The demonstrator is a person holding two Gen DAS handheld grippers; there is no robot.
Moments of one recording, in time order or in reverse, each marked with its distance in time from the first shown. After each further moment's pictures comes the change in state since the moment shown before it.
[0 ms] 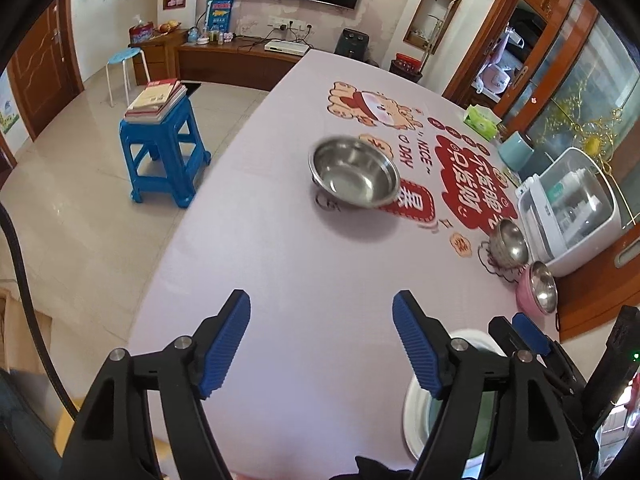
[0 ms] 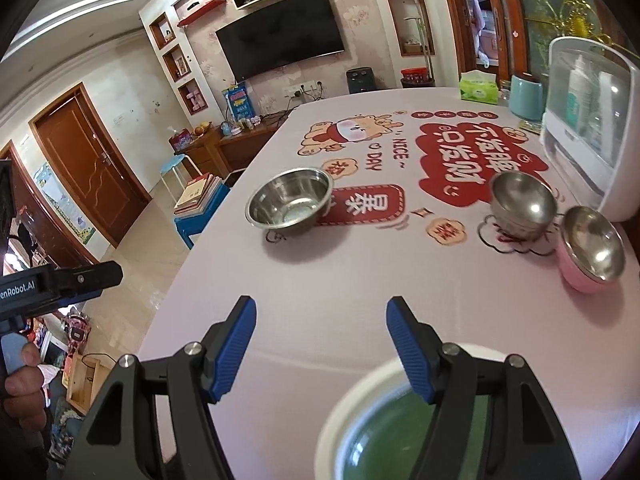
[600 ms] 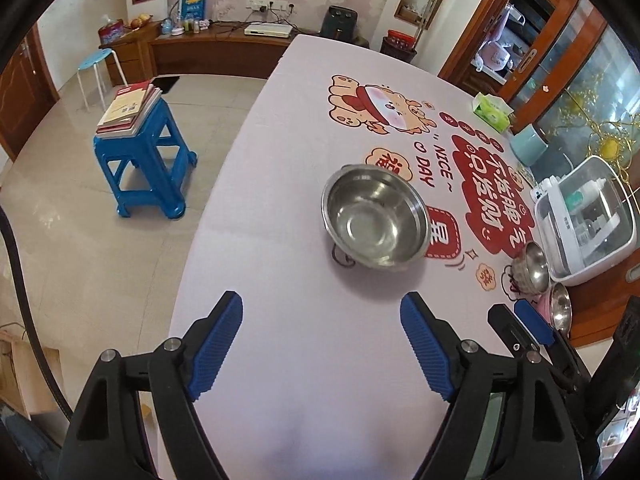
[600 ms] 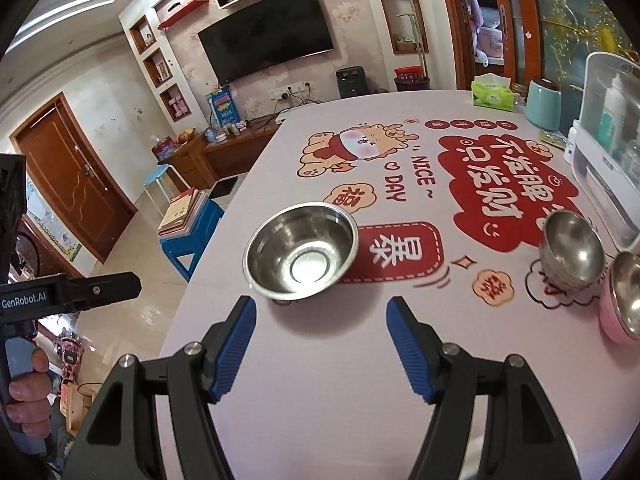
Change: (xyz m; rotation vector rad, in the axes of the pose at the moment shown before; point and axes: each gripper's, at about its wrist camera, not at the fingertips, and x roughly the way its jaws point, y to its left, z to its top) left arm 0.085 0.026 0.122 0.065 0.105 -0.032; right arm 0.086 0.039 0.075 0.044 0.004 -0.053
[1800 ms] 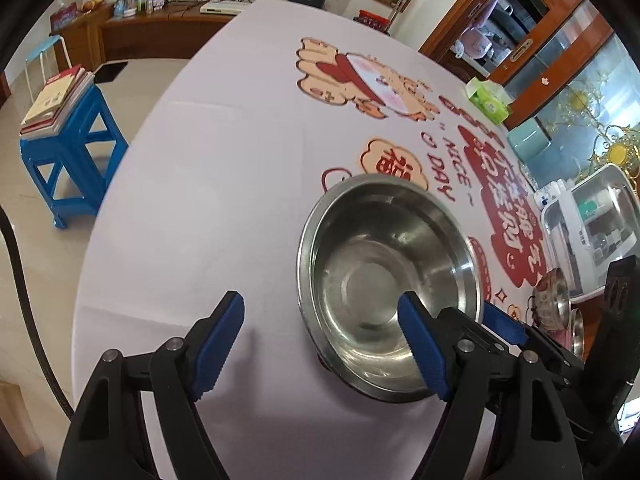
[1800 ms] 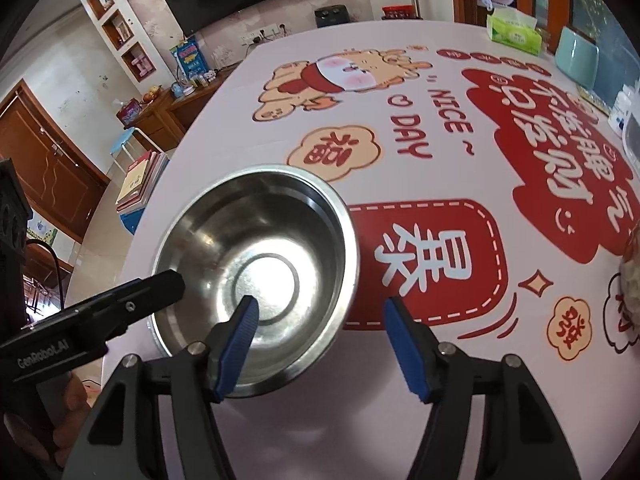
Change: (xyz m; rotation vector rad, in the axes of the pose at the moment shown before) left arm 0.185 -0.001 0.058 0.030 0.050 -0.161; right arm 0.162 -0.018 0.028 0.048 0.220 -0.059
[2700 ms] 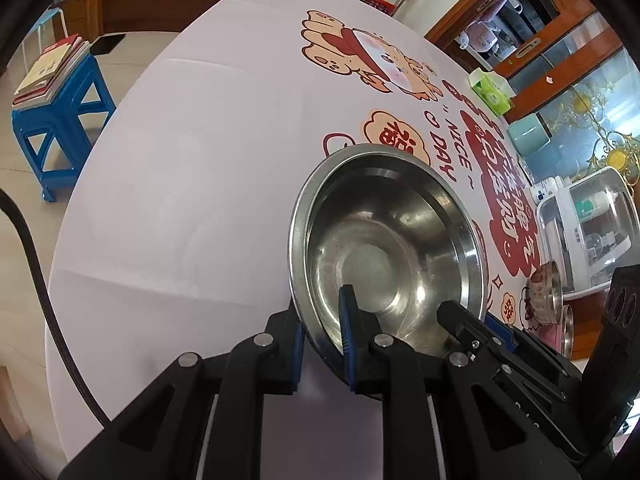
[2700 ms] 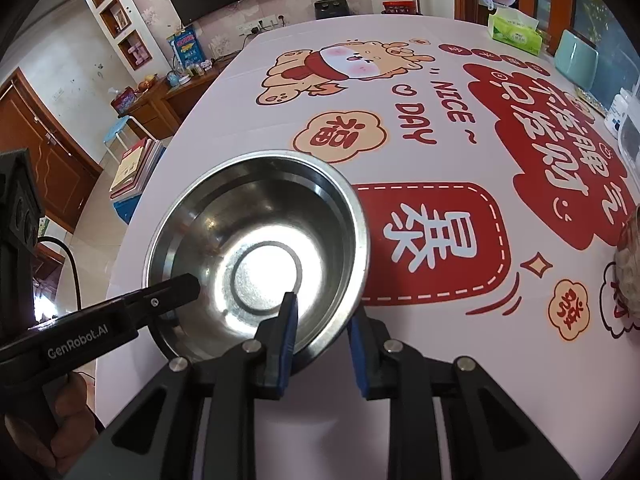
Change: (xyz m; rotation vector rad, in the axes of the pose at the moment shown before) left arm 0.011 0.008 -0.011 -0.049 0.066 -0.047; right arm -0.001 0.014 -0.010 -0.023 0.025 -0.035
